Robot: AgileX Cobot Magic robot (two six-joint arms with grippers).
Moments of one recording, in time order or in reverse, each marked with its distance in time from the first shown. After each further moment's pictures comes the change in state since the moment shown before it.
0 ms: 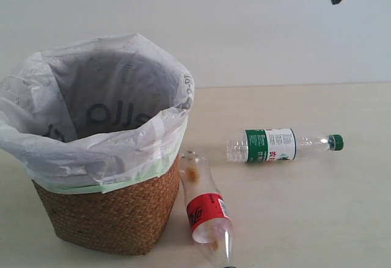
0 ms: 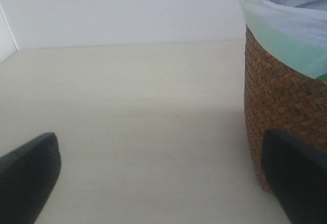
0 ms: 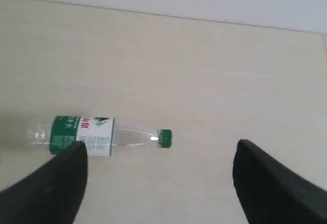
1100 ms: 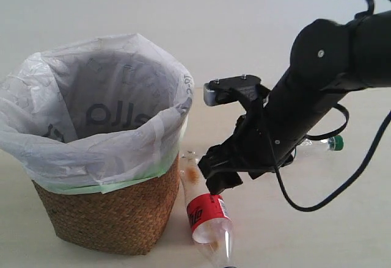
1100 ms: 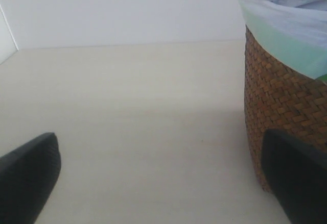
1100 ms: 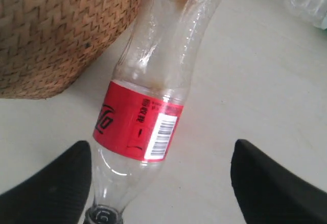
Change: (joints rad) left arm 0.000 0.000 0.000 0.000 0.000 0.000; right arm 0.250 0.117 0.650 0.601 -0.479 -0.430
